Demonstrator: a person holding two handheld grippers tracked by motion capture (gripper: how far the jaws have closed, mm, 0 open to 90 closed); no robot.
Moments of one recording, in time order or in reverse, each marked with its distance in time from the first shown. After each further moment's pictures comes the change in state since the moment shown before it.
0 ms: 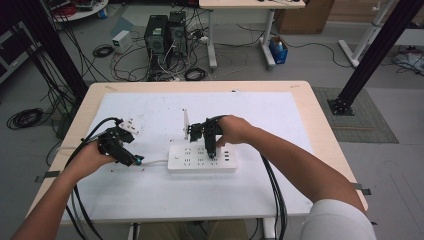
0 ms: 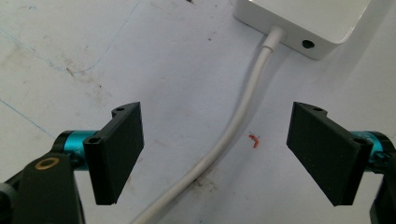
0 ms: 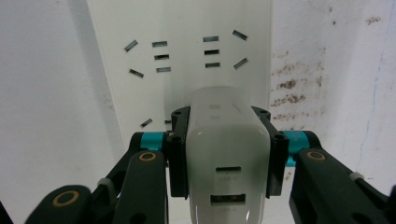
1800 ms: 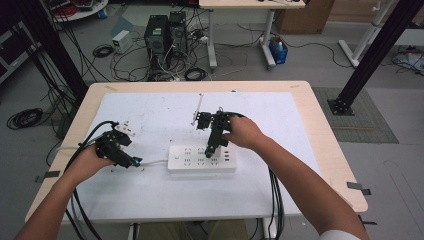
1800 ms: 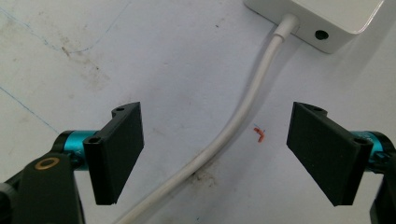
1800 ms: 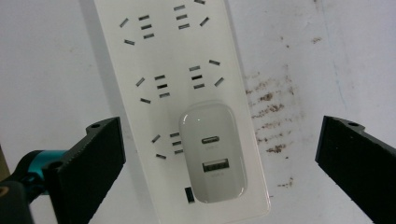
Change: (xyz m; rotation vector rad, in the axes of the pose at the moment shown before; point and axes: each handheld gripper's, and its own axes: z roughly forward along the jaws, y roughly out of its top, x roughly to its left) left arm 0.002 -0.014 0.006 -0.020 -0.001 -0.057; right arm -0.005 -0.031 -0.025 -0.266 0.025 0.170
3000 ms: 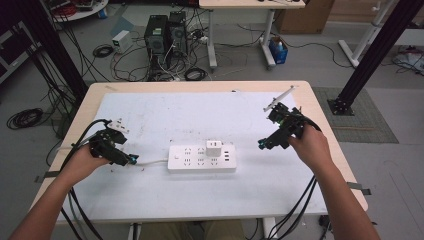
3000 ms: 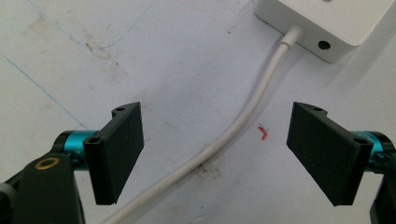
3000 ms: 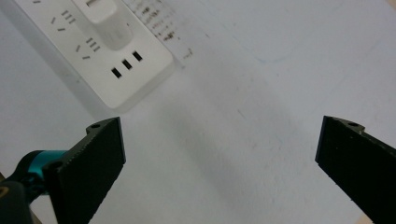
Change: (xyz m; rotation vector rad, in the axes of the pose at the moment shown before) left arm 0.003 -0.006 -0.015 -0.037 0.031 -0.048; right arm 0.010 -0.167 -0.088 -0.249 -0.260 0.437
